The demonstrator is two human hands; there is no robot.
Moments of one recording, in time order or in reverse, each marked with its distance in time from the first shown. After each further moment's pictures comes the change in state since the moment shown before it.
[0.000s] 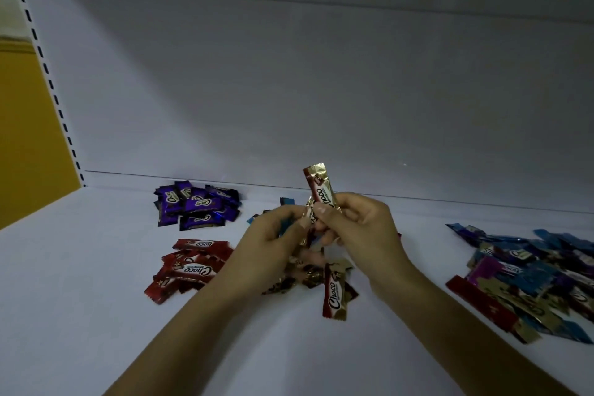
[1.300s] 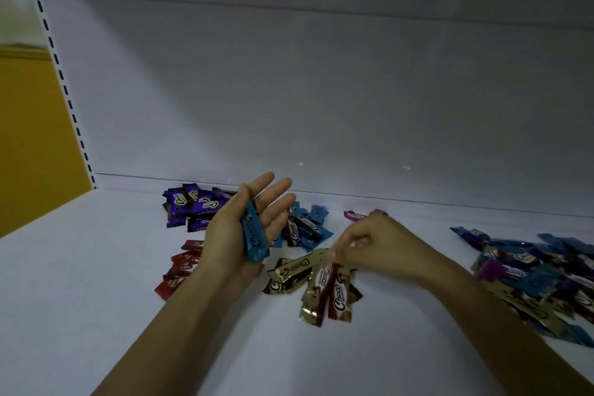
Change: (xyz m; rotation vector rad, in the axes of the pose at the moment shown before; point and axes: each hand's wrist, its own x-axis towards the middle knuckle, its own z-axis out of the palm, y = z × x) left_hand 0.004 0.006 -0.023 -0.787 0.183 -0.031; right_hand 0.011 0.001 -0.038 -0.696 -0.394 0.124
